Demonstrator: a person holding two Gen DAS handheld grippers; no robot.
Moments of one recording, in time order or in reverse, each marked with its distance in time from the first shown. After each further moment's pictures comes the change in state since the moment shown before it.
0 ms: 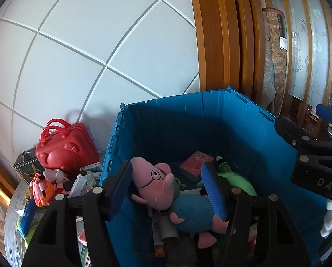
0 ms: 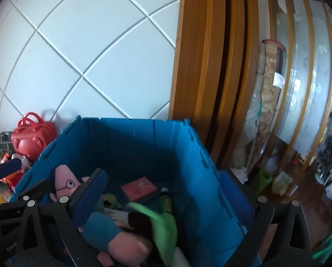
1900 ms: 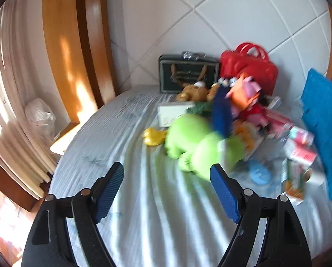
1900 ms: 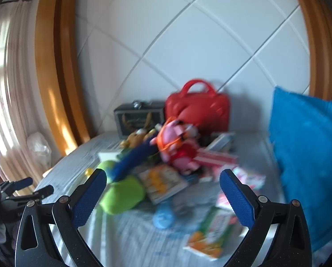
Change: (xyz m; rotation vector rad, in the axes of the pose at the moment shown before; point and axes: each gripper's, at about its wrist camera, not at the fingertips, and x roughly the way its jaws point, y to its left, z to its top) left arm -0.154 0.589 -0.378 -0.372 0.180 0.380; right arm -0.161 0.542 -0.164 -0.070 0.063 0.543
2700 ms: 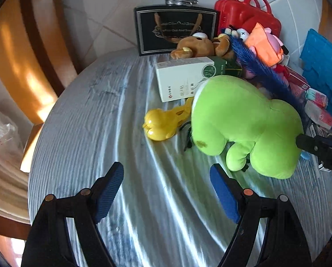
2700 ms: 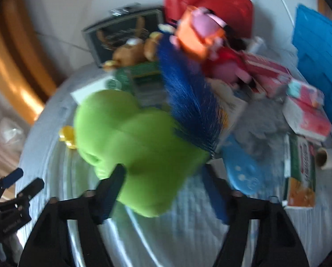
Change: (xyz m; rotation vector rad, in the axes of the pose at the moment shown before) left arm 0.192 0.042 0.038 0.209 0.209 -0.232; right arm 0.195 0.057 -0.065 0.275 0.449 -0.171
